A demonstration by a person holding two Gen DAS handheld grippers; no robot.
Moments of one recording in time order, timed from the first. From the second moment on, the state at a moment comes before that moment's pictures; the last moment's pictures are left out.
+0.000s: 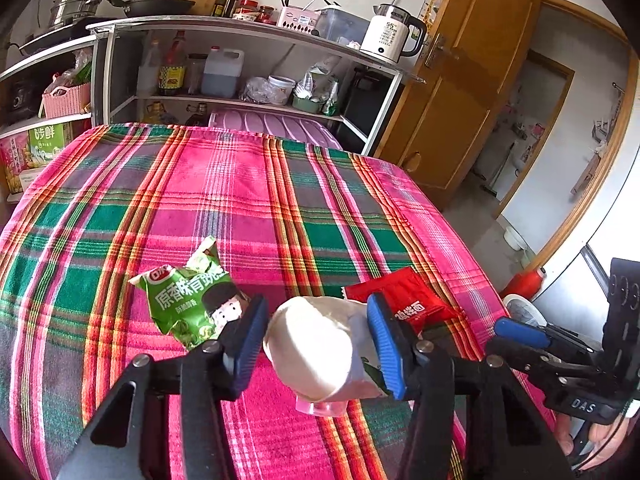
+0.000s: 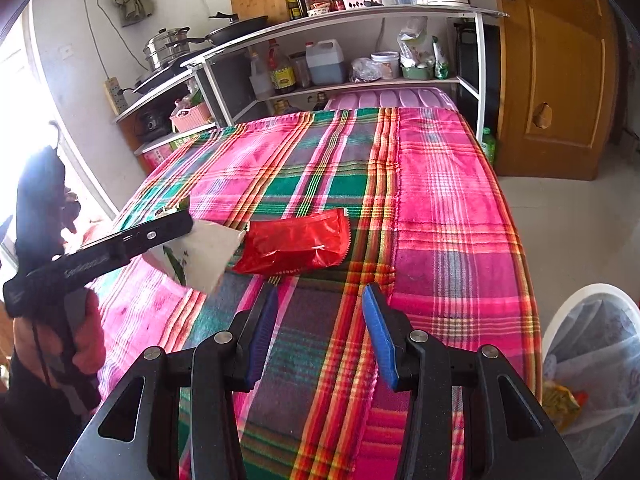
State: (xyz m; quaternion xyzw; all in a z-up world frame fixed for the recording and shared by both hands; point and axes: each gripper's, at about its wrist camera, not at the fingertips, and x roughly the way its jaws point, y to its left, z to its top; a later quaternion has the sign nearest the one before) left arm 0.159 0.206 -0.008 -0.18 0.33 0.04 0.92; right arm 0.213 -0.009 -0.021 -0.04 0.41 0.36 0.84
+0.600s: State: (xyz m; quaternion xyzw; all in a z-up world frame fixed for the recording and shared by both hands) left arm 0.114 0.206 0.002 -0.19 0.30 0.05 0.94; right arm 0.255 0.027 -0.042 0.01 0.48 0.34 0.81
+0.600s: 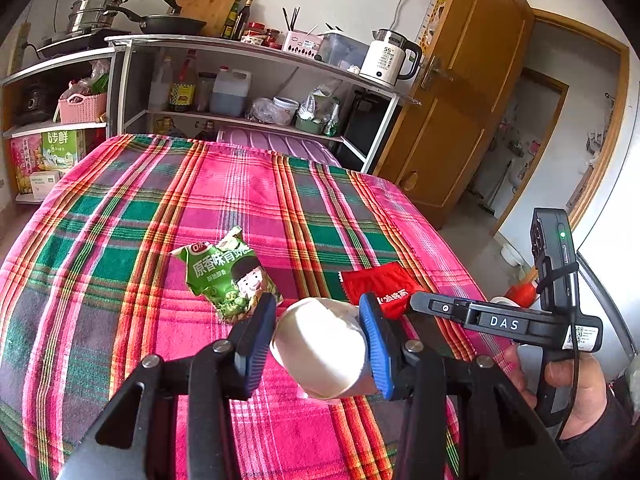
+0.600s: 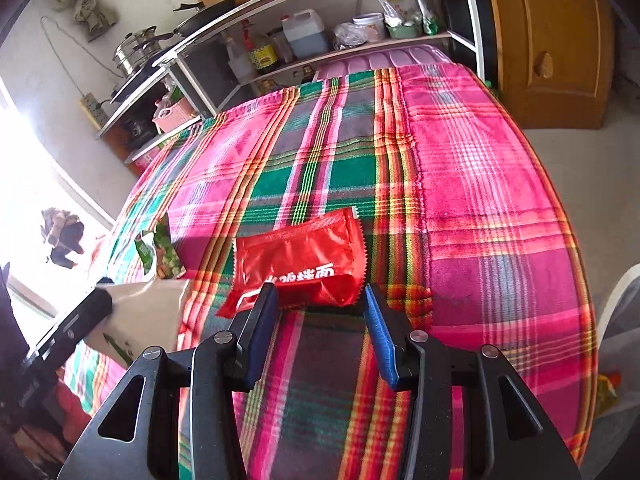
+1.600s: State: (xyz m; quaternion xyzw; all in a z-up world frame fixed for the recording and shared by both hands) left arm 0.101 0.182 0.012 -0.17 0.29 0.05 0.94; right arm 0.224 -0.019 -0.024 0.02 0.44 0.33 0.84
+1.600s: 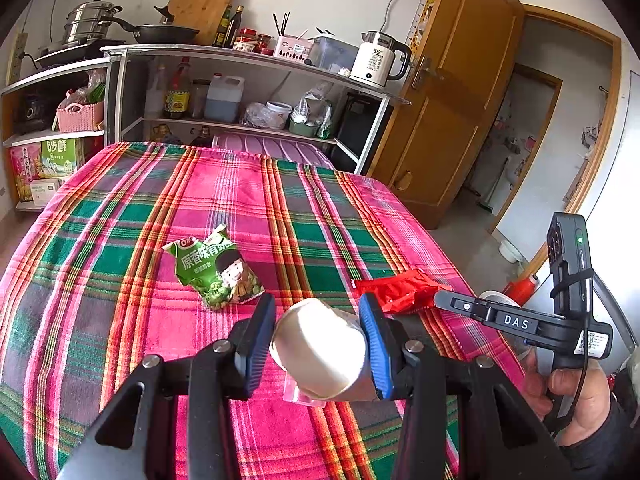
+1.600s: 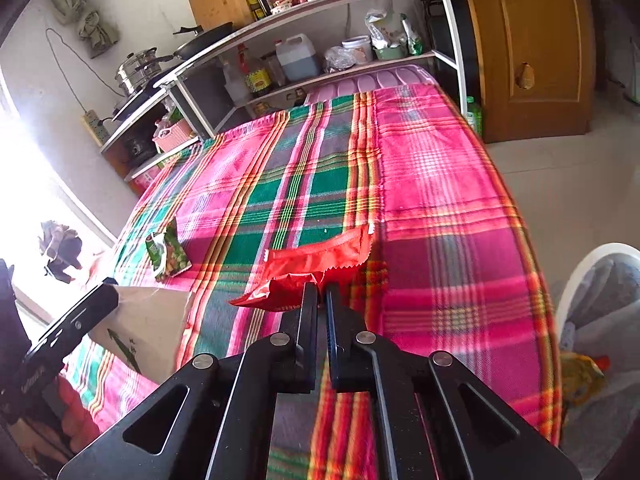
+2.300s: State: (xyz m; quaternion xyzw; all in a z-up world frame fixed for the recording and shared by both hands) left arm 0.113 0.113 0.045 -0.14 0.28 0.00 0.95; right arm 0.189 -0.111 0.014 0.06 0.39 0.31 0.87
